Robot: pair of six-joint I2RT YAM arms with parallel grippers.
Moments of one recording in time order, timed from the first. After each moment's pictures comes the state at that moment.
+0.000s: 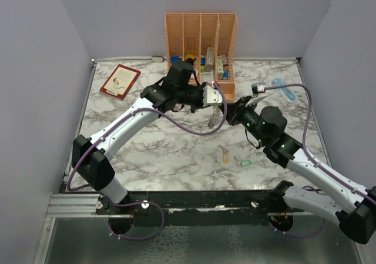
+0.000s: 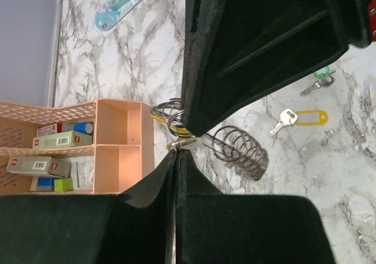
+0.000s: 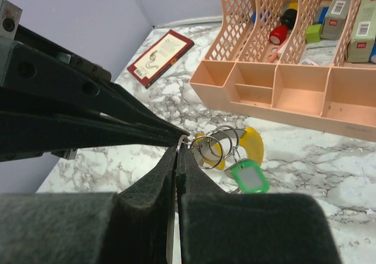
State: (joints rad) left arm -0.70 1.58 1.53 -0.51 0.65 0.77; right arm 0.70 0.95 0.74 0.18 0.13 0.45
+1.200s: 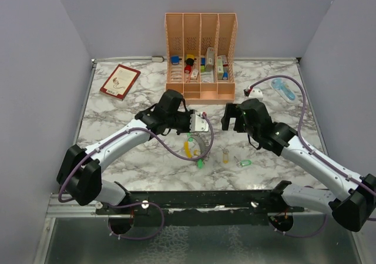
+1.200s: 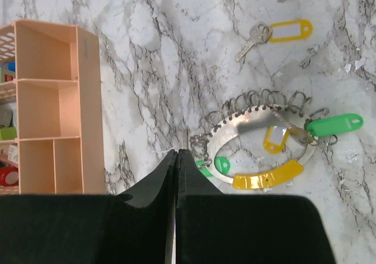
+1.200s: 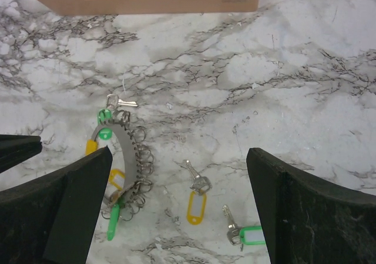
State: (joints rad) left arm -0.68 1.41 1.06 -0.35 0.55 0.89; right arm 0.70 1.08 0.92 -0.47 0.37 0.51
